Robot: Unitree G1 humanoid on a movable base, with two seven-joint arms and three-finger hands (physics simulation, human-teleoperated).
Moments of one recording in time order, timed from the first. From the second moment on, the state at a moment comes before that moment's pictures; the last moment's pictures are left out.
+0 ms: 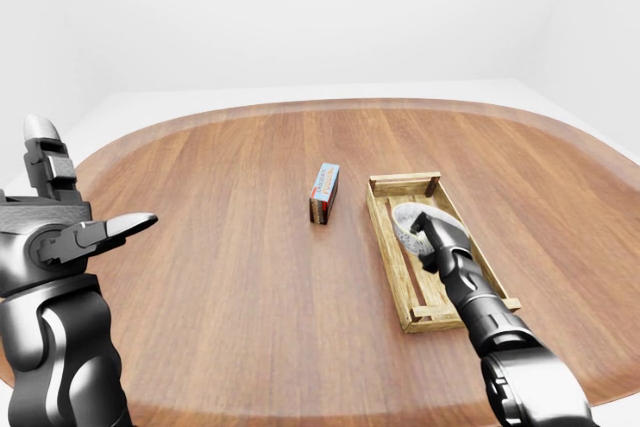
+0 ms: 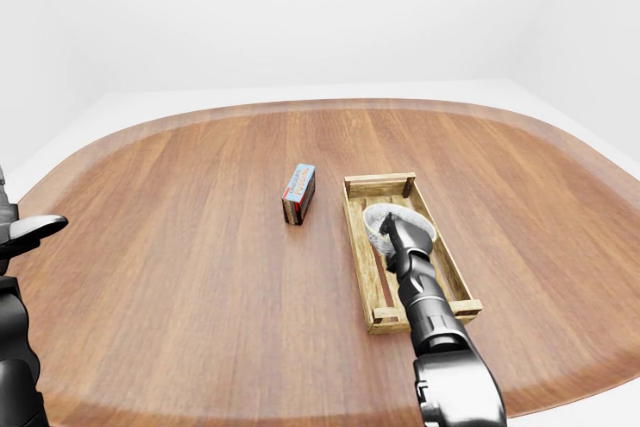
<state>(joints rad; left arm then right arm) -0.09 0.24 0.51 -0.56 -0.63 0.09 0.09 -0.58 -0.27 0.01 1.03 -0.87 0.09 -0.15</state>
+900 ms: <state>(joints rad) -0.09 0.24 0.50 -0.56 -0.62 0.09 0.09 -0.36 -0.20 0.02 0.31 -1.13 0.09 0.24</state>
